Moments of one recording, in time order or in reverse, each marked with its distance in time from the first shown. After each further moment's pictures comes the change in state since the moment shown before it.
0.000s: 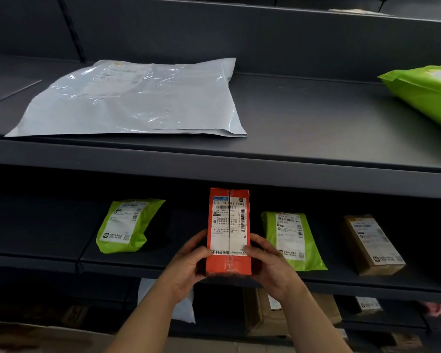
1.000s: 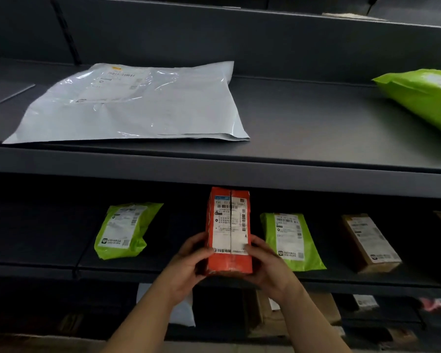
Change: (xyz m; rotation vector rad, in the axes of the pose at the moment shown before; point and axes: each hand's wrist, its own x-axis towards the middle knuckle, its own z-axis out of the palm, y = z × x) left_hand 0.006 0.005 -0.004 -0.060 0.000 -0.042; right_hand 0.011 0.009 -0.001 0.032 -0.006 0.013
